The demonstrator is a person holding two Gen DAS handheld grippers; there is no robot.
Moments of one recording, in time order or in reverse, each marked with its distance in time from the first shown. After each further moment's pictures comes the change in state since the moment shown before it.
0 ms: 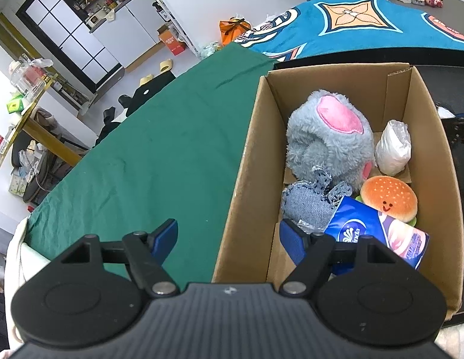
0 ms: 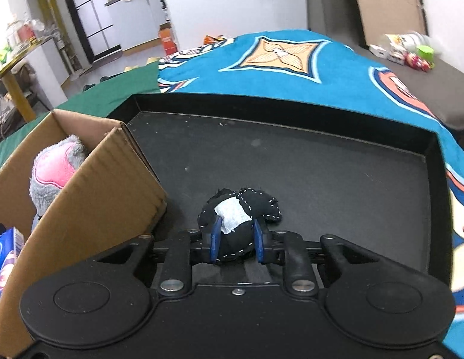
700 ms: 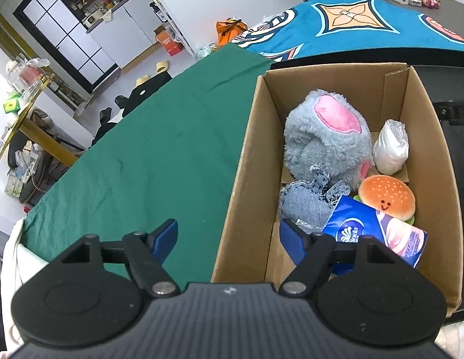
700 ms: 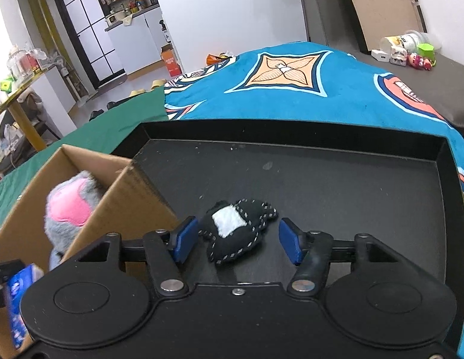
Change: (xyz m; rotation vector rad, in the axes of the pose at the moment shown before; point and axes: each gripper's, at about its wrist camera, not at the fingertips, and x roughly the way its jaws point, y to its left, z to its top) left arm 0.002 0.001 -0.001 -0.001 -0.003 -0.018; right arm 0.013 -0.001 0.016 0.057 -0.074 0.054
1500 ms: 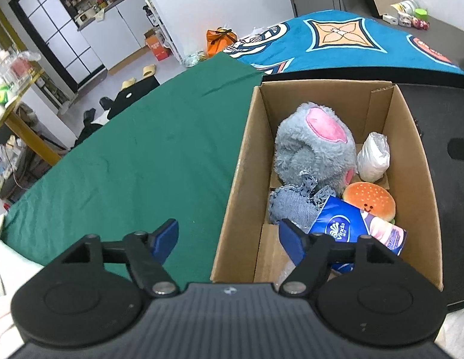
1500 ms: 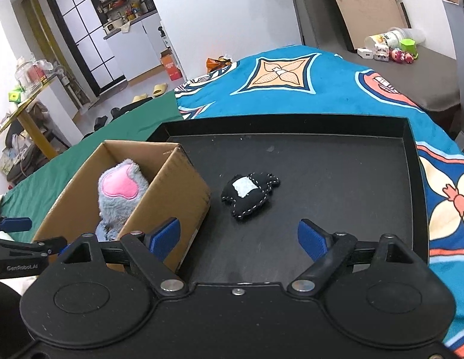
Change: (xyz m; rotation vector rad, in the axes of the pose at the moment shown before) left arm -0.011 0.016 -0.007 -0.031 -0.044 -0.094; right arm -0.068 0.012 -0.019 0.055 0.003 0.016
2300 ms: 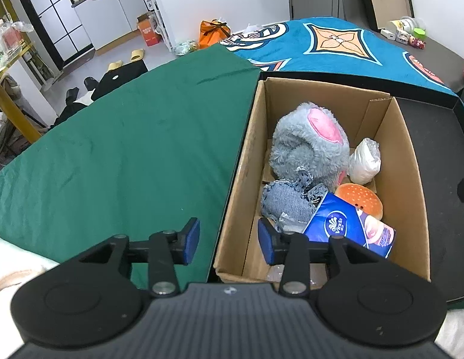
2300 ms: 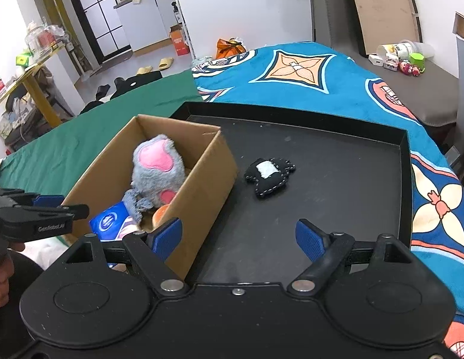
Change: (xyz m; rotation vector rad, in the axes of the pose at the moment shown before) left arm 0.003 0.025 -0.004 -0.098 0.026 -0.123; right arm -0.037 0.043 0.005 -0.097 0.092 -0.046
